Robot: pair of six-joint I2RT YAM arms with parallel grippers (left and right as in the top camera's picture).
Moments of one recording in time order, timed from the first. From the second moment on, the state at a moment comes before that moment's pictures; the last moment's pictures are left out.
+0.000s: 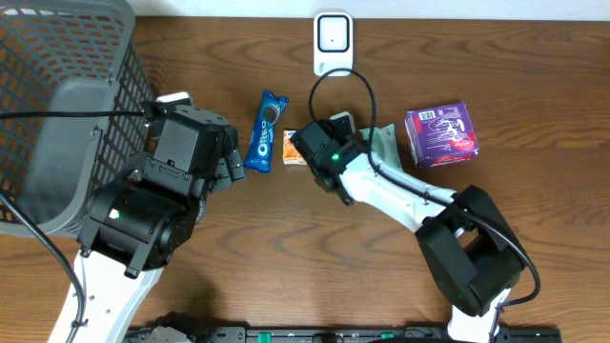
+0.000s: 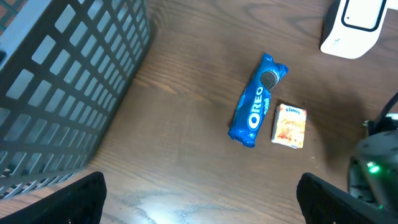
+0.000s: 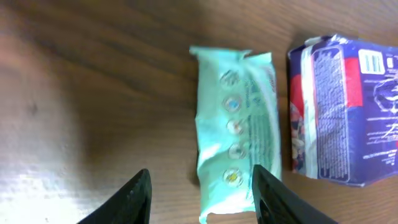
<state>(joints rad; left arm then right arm) -0.43 1.16 1.41 -1.20 -0.40 -0.56 0.70 1.96 1.29 -0.65 0.64 0.38</state>
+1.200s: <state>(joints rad) -0.43 1.16 1.41 -1.20 -0.40 -0.56 0.37 1.93 1.26 -0.62 0.08 0.40</state>
